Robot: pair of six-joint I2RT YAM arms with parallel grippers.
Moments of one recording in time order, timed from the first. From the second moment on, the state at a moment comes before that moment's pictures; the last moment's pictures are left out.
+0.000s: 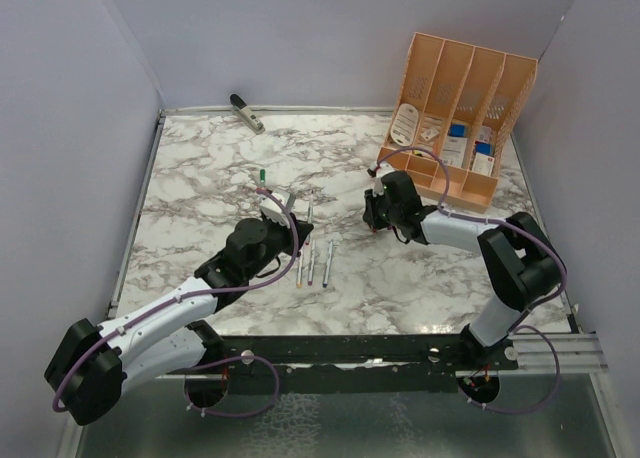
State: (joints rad) left arm -0.75 0.95 0.47 0.26 -0.07 -0.31; right arm 0.53 1.68 0.84 0.14 -0.04 0.17
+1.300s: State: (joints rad) left arm -0.75 0.97 0.47 0.23 -0.08 -0.32; right arm 0.54 1.76 0.93 -0.01 0.07 0.18
